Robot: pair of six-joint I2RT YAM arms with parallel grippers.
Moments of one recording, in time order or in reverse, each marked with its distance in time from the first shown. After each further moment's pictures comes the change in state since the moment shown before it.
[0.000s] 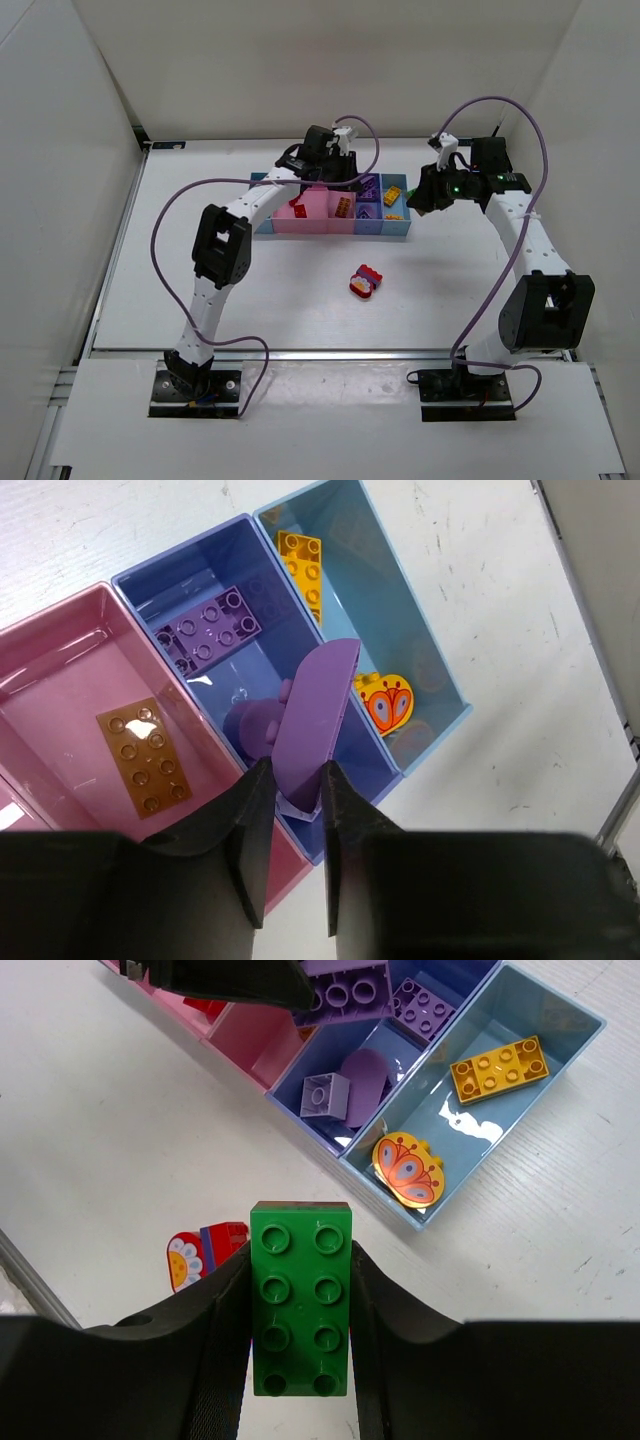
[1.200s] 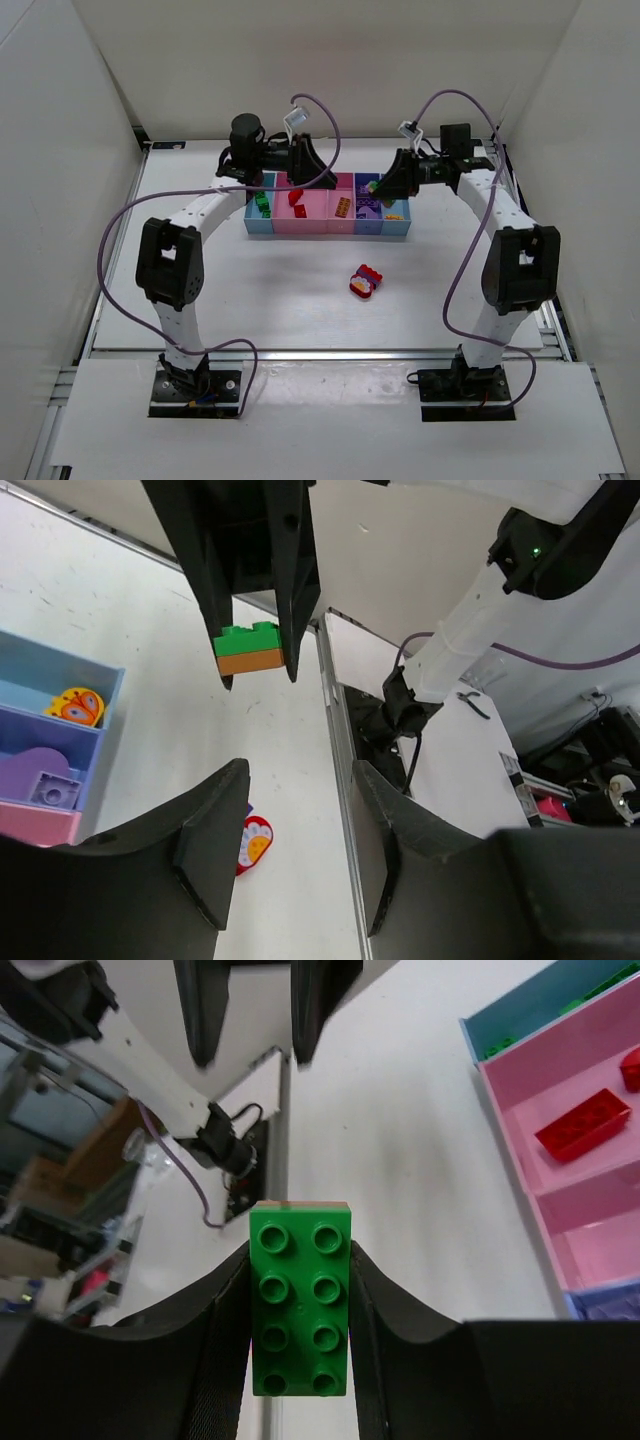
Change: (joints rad) left arm 0.219 -0.374 -0.479 0.790 0.962 -0.297; right arm 0.077 0.285 0.157 0.166 -0.780 0.164
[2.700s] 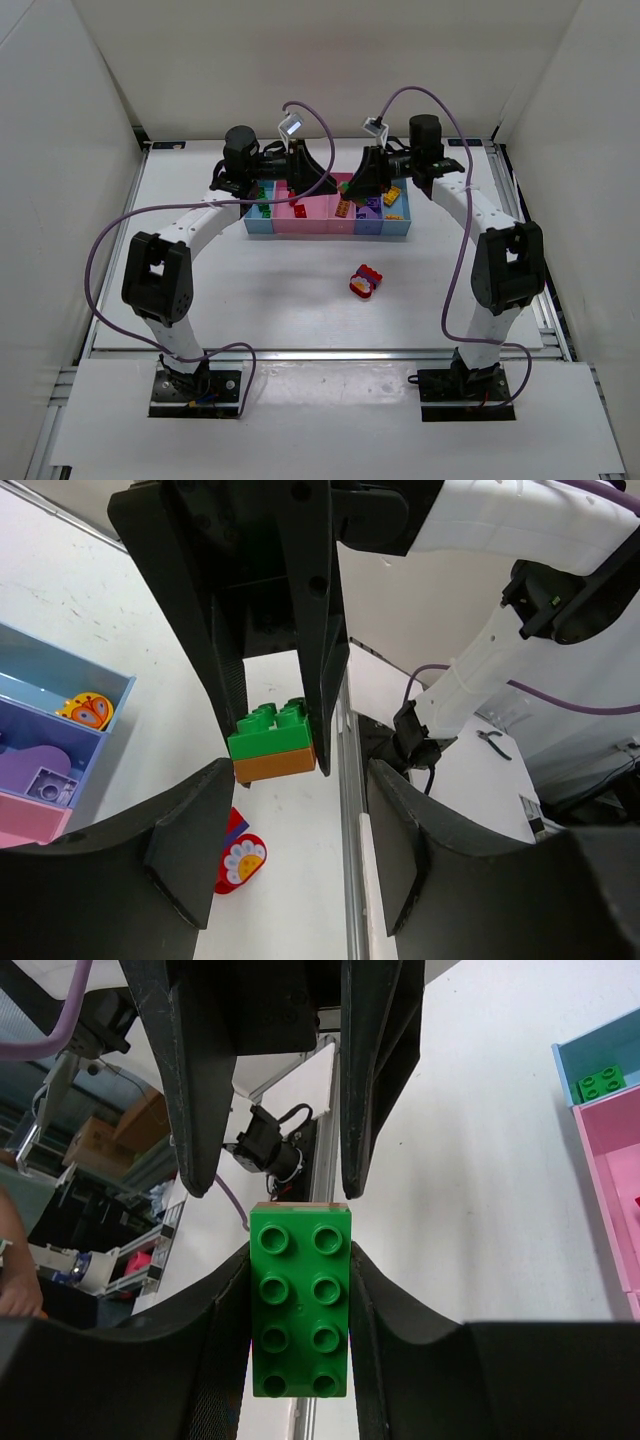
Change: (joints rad) left arm -0.029 -0.146 -0.191 0.069 -0.148 -0.023; right arm 0.183 0.028 0.007 0.396 0.010 0.429
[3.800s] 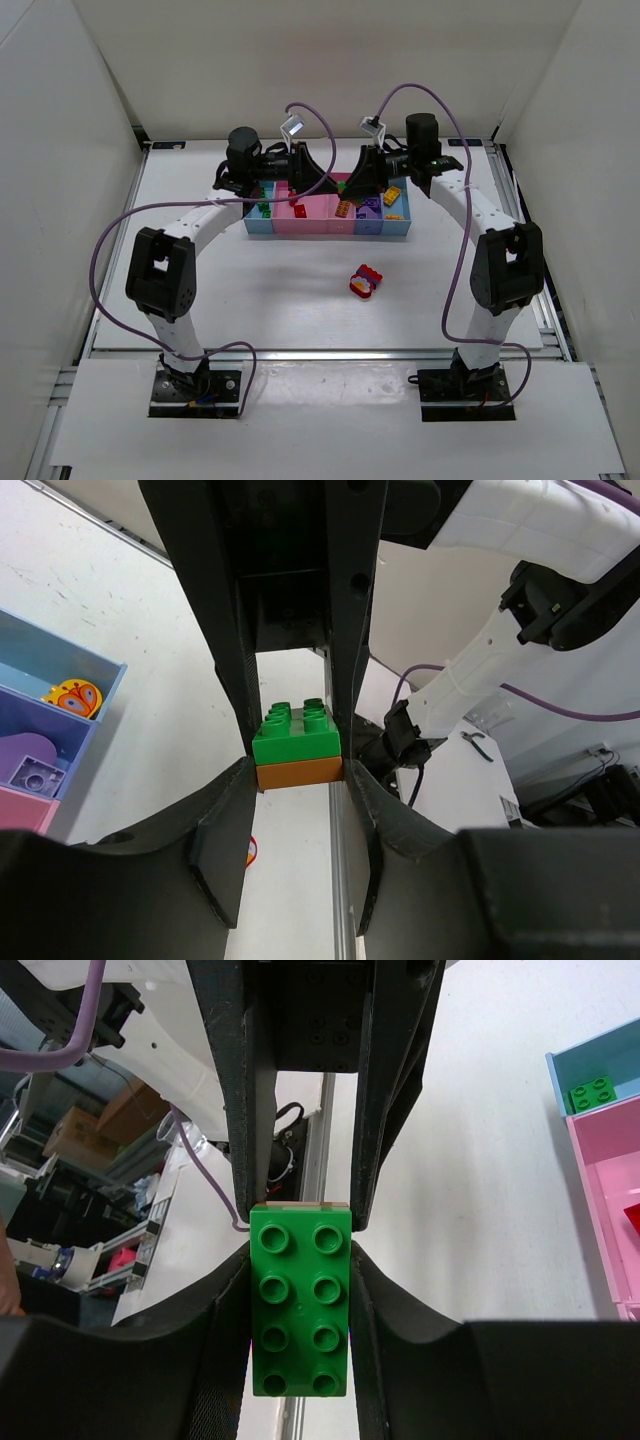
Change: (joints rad) left arm 0.000 0.034 0.003 0.023 0.010 -0.052; right arm 0.018 0.000 0.032 -0.069 0.020 -0.073
